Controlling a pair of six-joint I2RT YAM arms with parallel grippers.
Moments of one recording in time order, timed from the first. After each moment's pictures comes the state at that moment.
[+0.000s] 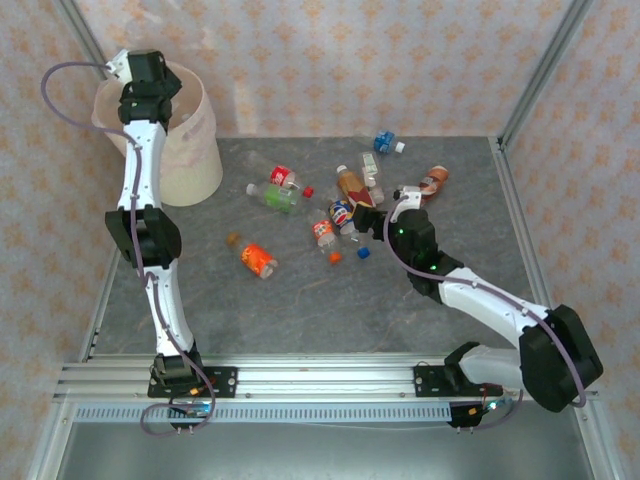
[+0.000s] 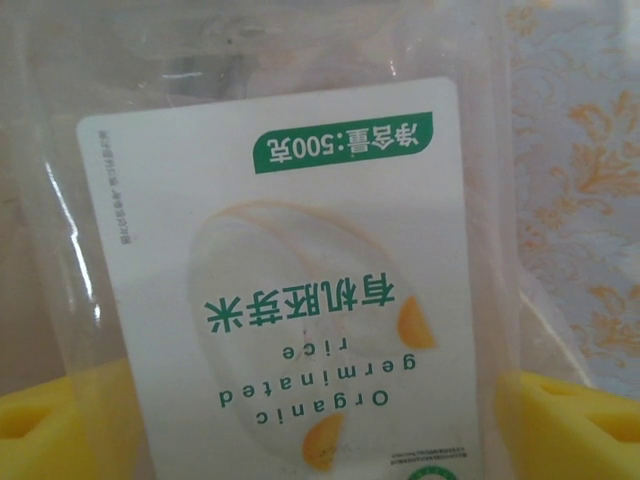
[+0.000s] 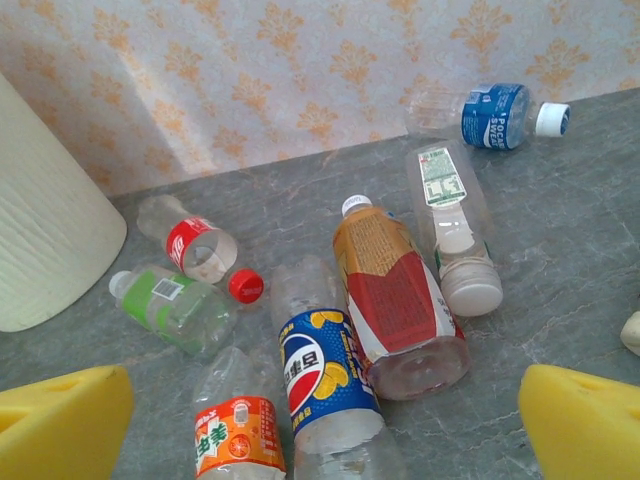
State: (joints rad) left arm 0.19 2.27 2.51 -0.67 -0.35 -0.58; right arm 0.56 1.21 0.64 0.28 0.22 0.43
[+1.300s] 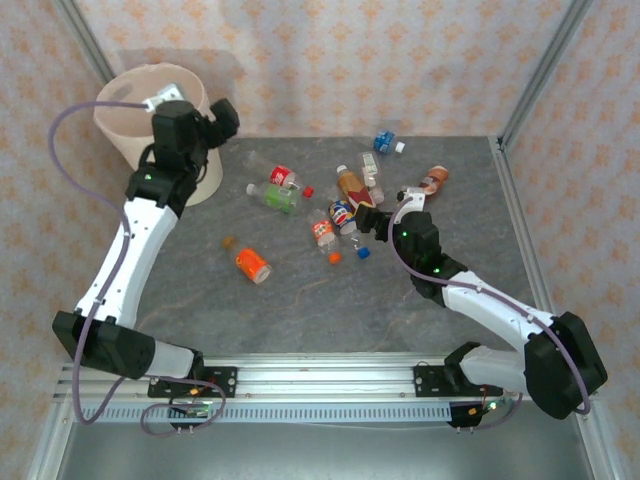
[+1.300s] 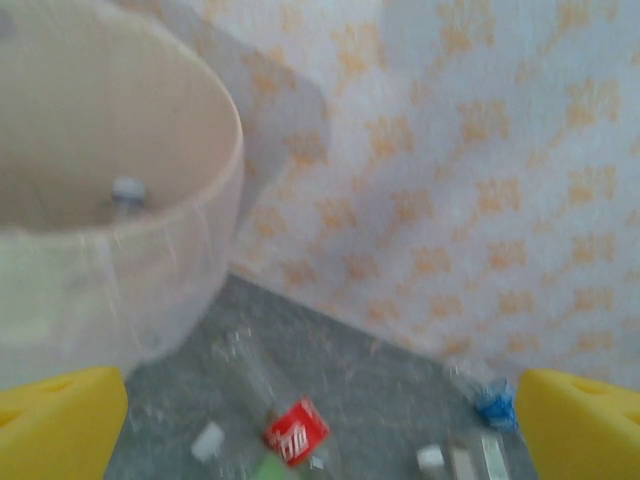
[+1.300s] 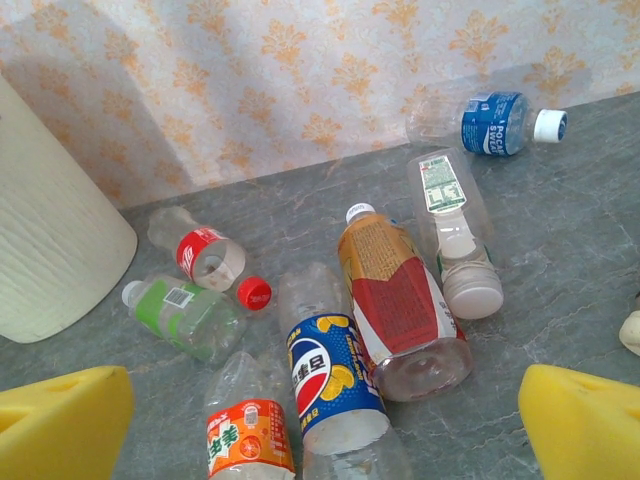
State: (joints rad) left arm -0.20 1.37 1.49 -0.46 -0.29 -0.58; right arm 0.56 1.16 0.62 0.28 0.23 0.45
